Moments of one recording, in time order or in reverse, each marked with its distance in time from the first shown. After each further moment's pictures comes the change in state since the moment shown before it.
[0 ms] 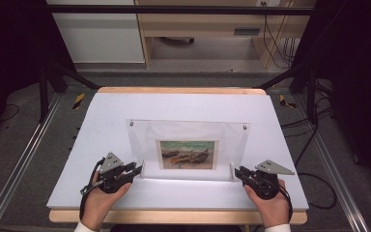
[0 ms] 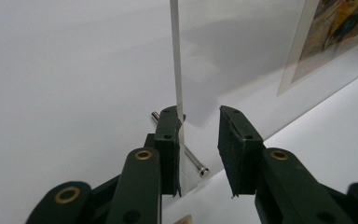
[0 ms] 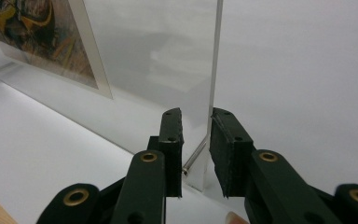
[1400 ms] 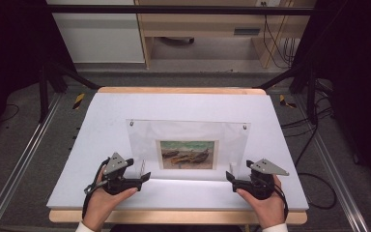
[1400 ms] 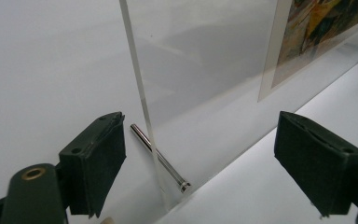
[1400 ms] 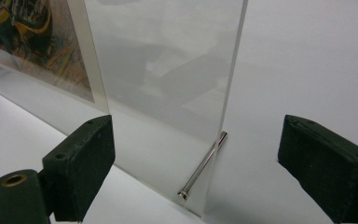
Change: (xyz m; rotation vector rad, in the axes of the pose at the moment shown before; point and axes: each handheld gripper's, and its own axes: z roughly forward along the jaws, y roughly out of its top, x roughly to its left) left arm -0.005 0.000 0.009 -0.024 -0.060 0.040; right arm 0.007 0.001 0.010 -0.051 -0.033 -0.050
